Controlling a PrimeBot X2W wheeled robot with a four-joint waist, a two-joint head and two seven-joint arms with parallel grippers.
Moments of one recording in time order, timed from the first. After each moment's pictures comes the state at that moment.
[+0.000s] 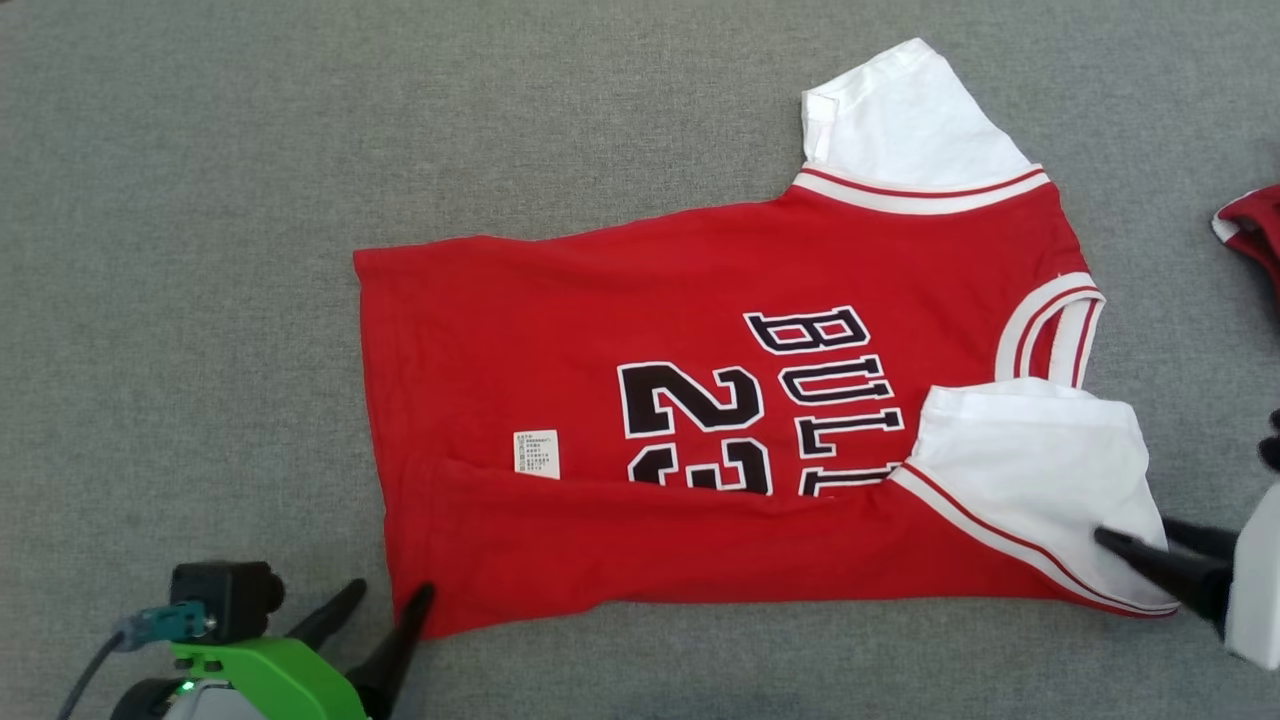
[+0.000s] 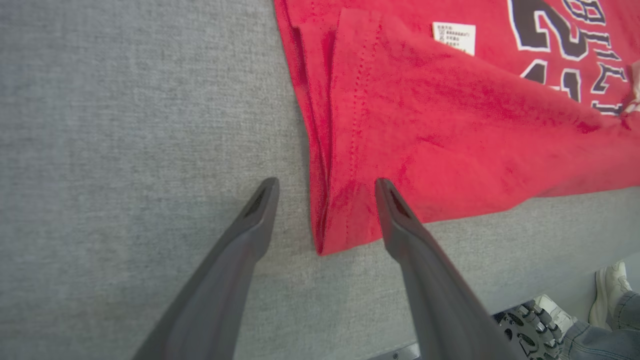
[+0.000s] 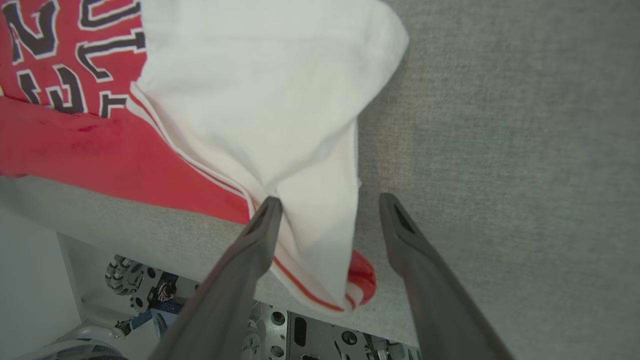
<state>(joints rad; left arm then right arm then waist) 0.12 0.42 -0.29 -0.23 -0.74 0.04 0.42 0.08 -0.46 -0.15 -0.28 0.80 0.13 1.02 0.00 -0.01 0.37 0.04</state>
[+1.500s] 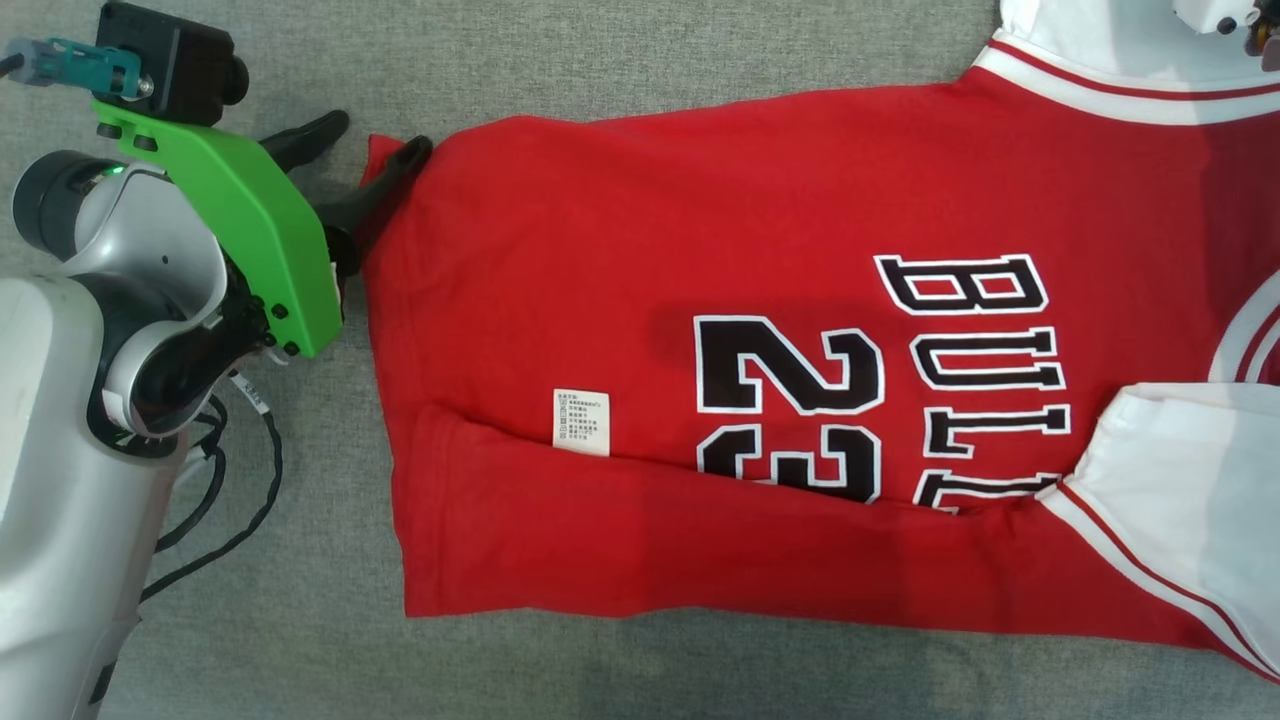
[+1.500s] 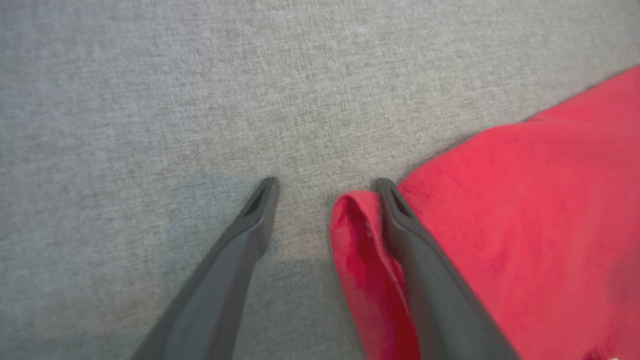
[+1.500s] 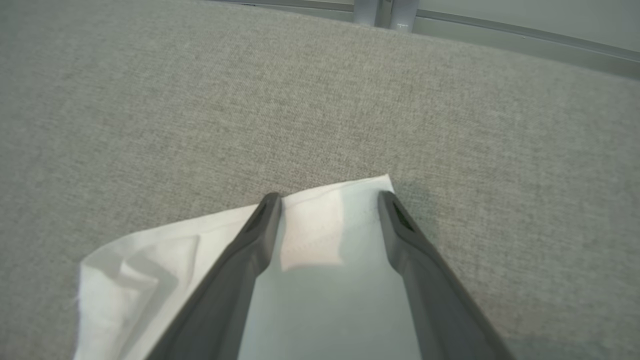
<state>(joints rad) -0.74 0.44 -0.39 0.06 -0.80 -0.11 0.70 -1.12 -0.39 0.14 0.39 0.42 0.13 0.82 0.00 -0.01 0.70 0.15</state>
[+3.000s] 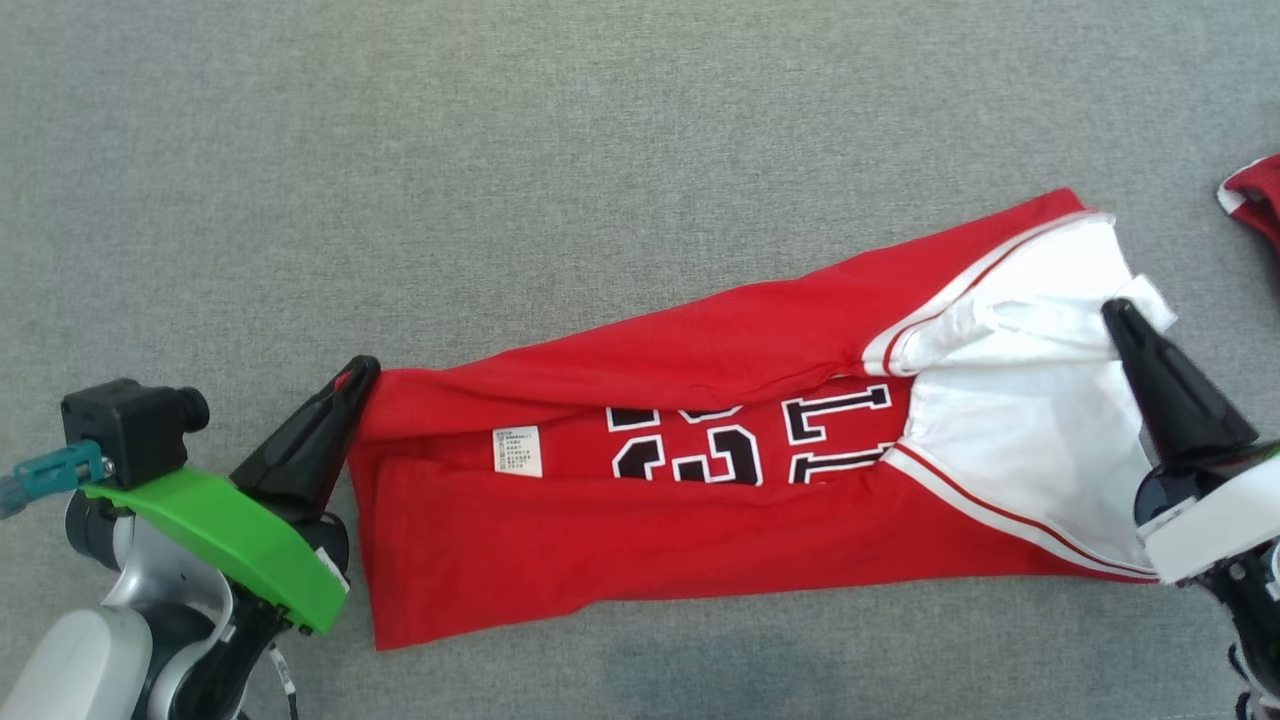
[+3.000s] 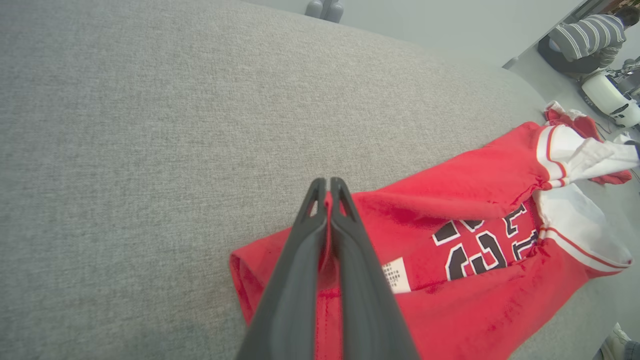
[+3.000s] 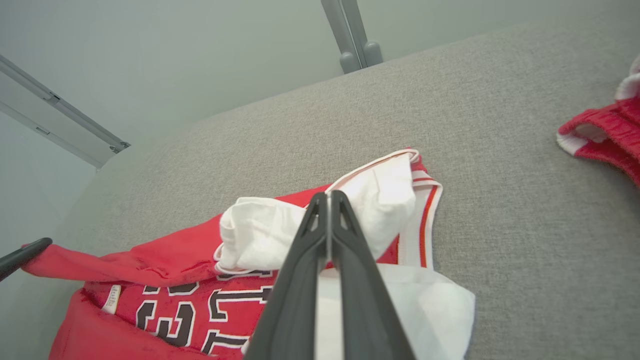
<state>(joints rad) -0.19 0.48 -0.27 -0.20 -0.84 -0.08 0.28 -0.07 -0.33 -0.08 -0.34 0.71 0.13 0.30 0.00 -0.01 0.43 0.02</state>
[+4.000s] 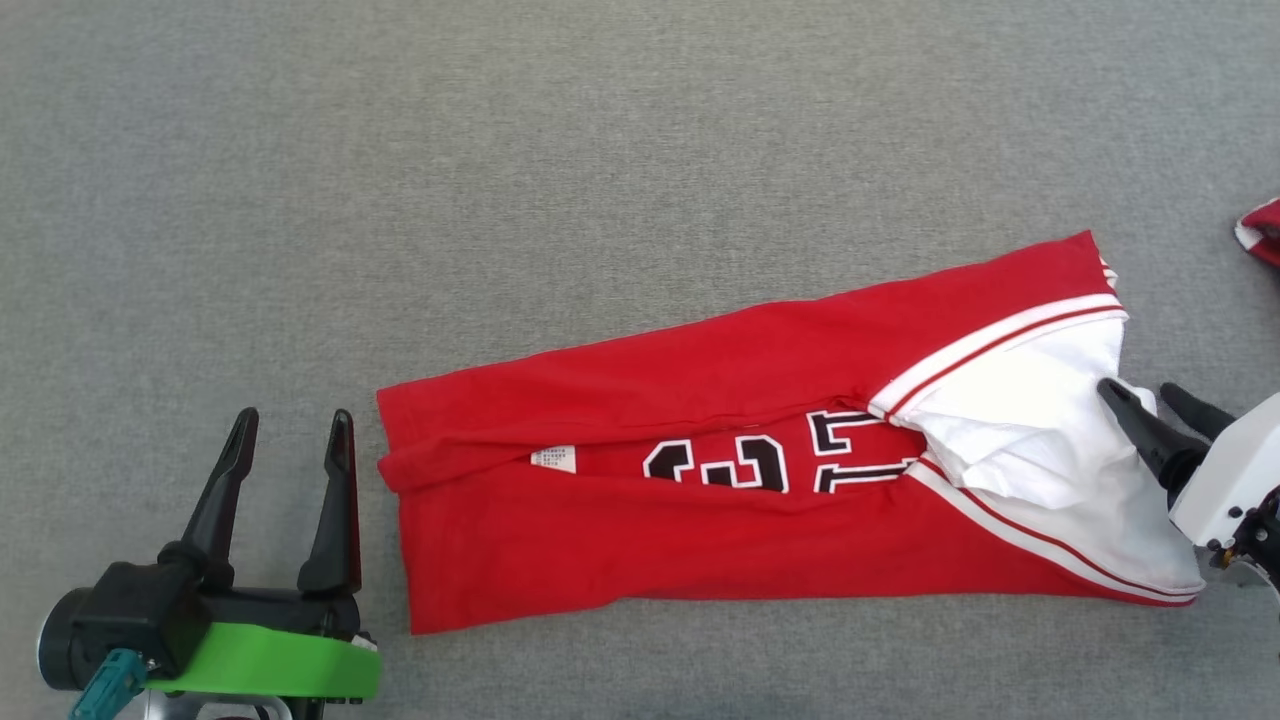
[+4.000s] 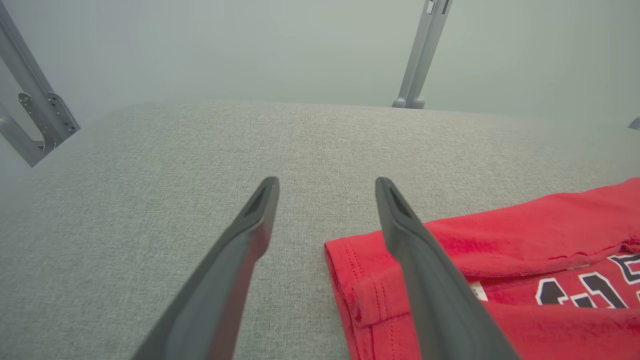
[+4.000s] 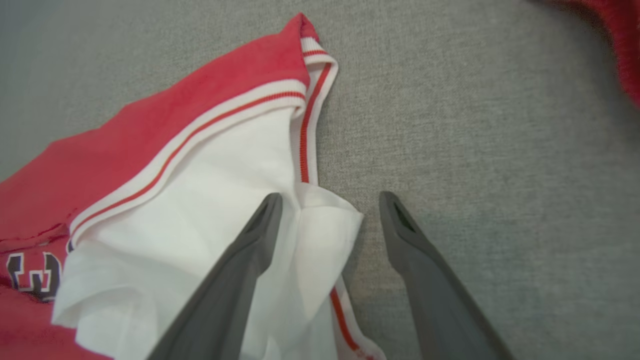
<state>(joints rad) 0.02 0.39 -0.28 -0.23 -0.49 0.18 -0.15 -0.16 -0.38 -0.14 0.01 0.68 0.13 0.59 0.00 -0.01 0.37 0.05</state>
